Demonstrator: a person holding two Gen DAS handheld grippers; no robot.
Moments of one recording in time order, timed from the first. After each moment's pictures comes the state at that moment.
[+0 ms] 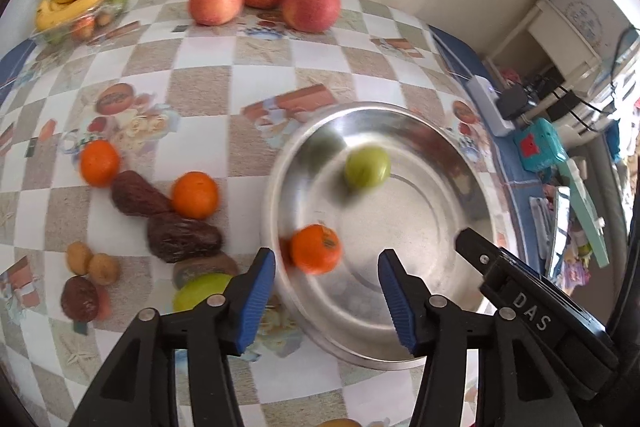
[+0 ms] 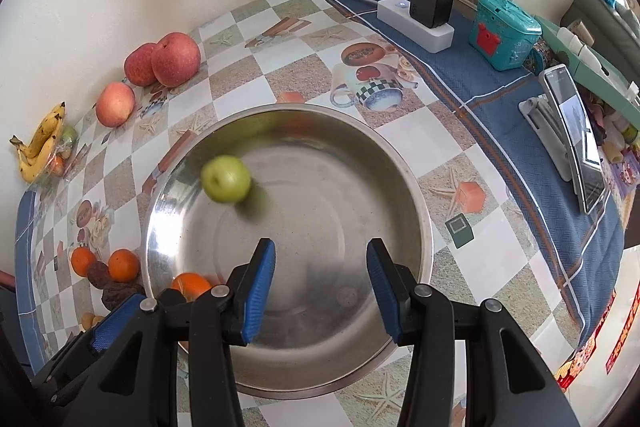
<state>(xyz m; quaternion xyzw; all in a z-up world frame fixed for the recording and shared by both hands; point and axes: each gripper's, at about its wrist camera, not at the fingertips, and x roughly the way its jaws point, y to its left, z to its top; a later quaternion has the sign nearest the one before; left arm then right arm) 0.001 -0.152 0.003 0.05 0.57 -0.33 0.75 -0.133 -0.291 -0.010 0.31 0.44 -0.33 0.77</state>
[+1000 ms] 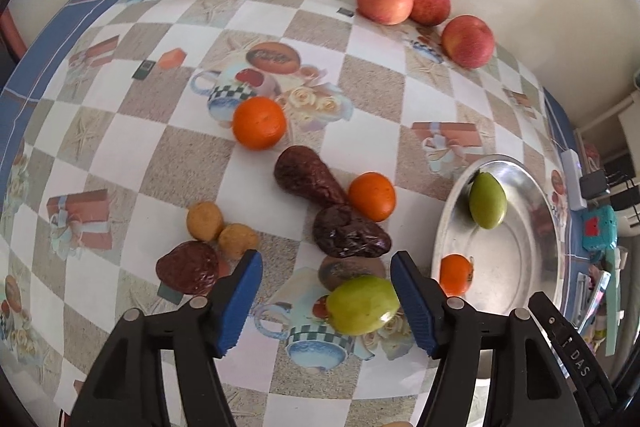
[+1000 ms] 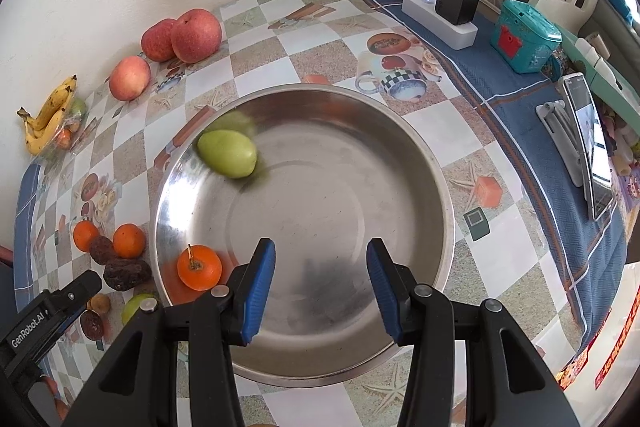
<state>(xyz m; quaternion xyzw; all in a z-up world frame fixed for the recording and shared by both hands) 0.048 -0.072 -0.011 -0.01 0.61 -0.17 0.77 -0.124 -0.278 -0.013 0.30 0.46 -0.31 0.78</state>
